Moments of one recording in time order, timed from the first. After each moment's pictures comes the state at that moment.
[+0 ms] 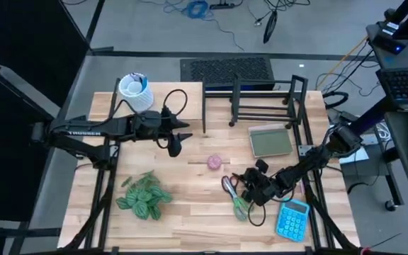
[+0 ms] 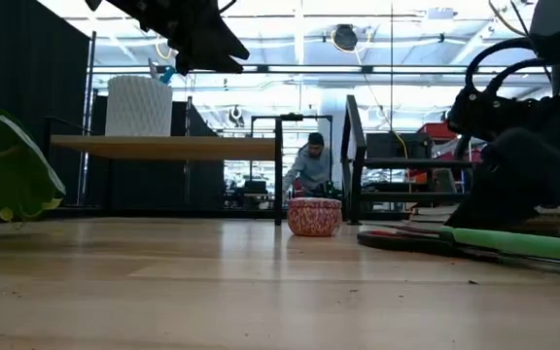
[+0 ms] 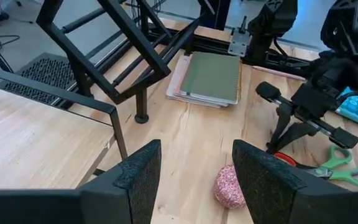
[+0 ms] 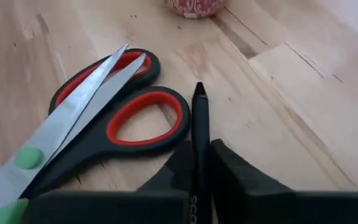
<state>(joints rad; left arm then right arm) 0.12 1.17 0.87 -0.14 -0.11 -0.15 0.55 1.73 0.54 0.02 0.65 0.91</state>
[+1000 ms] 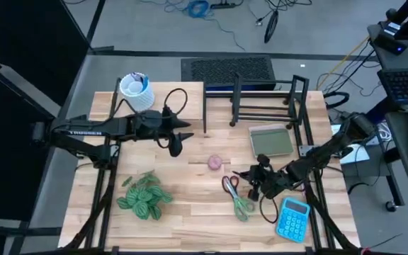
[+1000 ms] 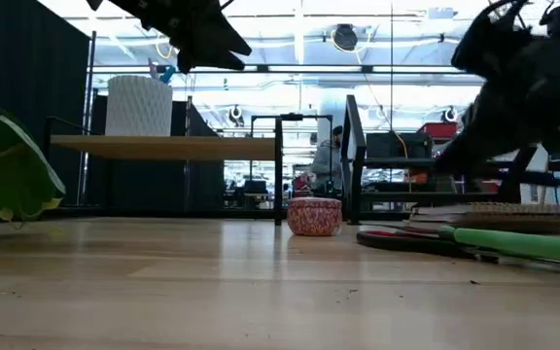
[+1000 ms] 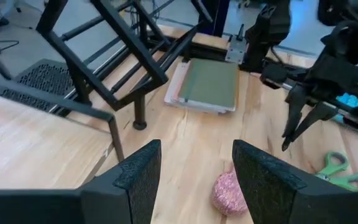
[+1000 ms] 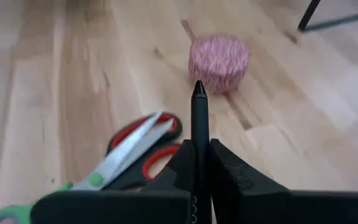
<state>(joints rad) 0.12 1.18 0.87 -0.08 -0.09 -0.15 0.54 1.35 0.52 0.01 0.67 0.62</state>
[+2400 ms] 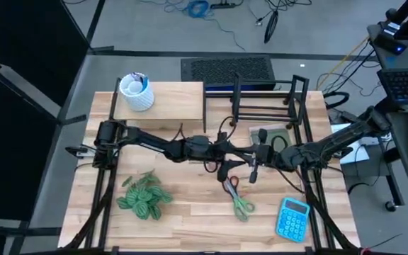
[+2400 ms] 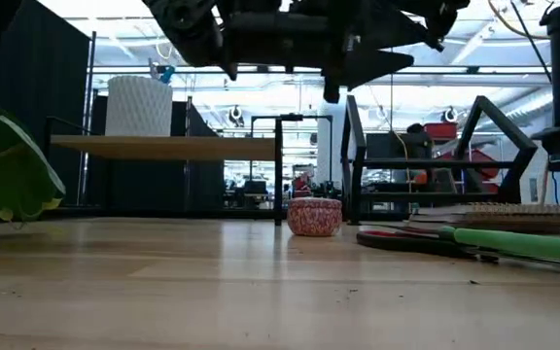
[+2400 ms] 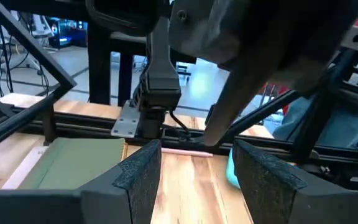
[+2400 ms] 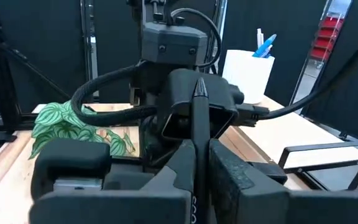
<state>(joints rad) -0.04 1.98 1.22 0.72 0.07 -0.15 0.38 1.10 0.62 0.40 0.65 -0.02</state>
